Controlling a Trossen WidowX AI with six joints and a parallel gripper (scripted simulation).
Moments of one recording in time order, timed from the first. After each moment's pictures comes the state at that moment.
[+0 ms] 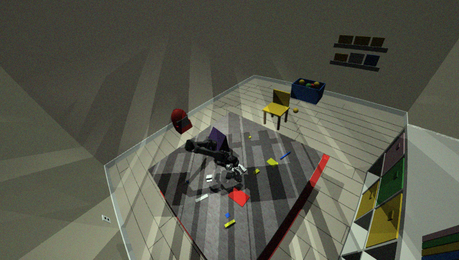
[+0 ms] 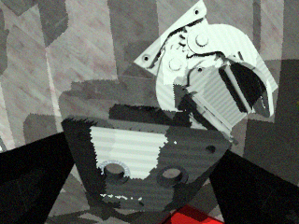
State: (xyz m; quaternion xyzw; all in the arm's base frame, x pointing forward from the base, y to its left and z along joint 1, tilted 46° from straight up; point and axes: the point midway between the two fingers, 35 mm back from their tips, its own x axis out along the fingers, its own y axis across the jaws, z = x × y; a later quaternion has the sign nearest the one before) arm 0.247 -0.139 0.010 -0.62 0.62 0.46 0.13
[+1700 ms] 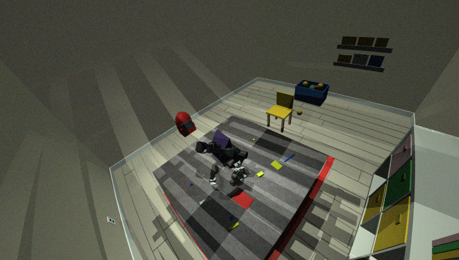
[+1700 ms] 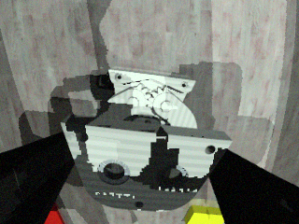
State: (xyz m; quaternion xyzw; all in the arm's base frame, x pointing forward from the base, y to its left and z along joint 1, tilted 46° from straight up) arm 0.255 -0.095 -0.035 -0.61 0.38 0.67 -0.16
